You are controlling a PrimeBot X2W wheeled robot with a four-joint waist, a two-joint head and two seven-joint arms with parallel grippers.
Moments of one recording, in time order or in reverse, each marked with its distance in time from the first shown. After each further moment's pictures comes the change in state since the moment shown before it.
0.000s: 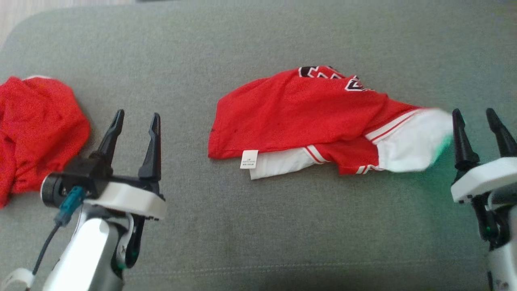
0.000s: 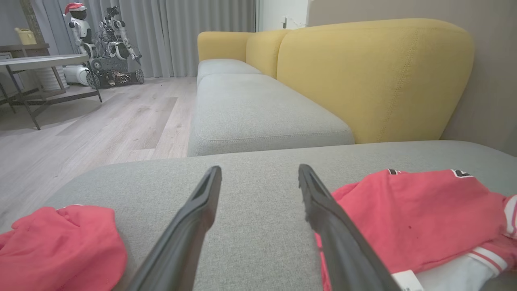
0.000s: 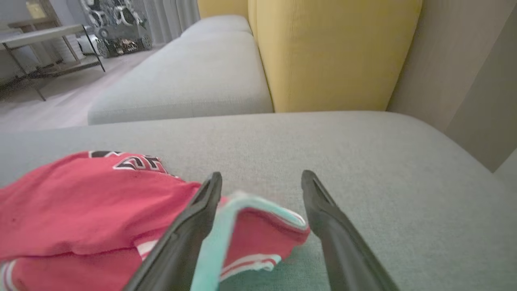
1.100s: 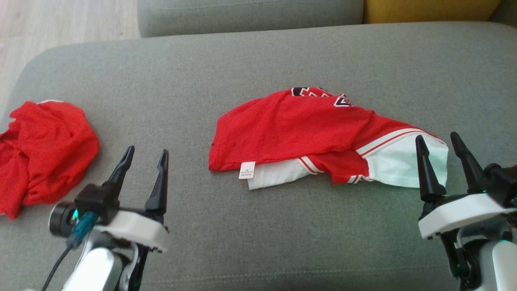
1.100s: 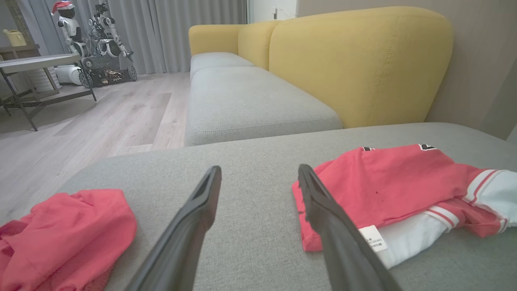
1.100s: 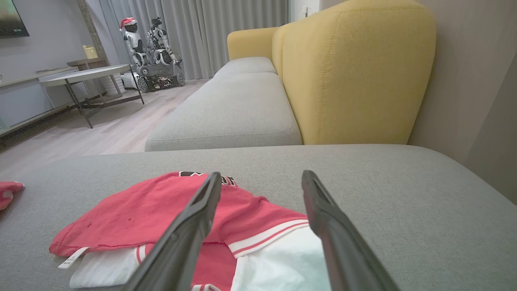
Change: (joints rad) left arm 0.131 0.042 -0.038 -0.059 -0.003 0.027 0.052; right arm 0.217 0.146 0.048 -0.326 -0.074 0.000 0.056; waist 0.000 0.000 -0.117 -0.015
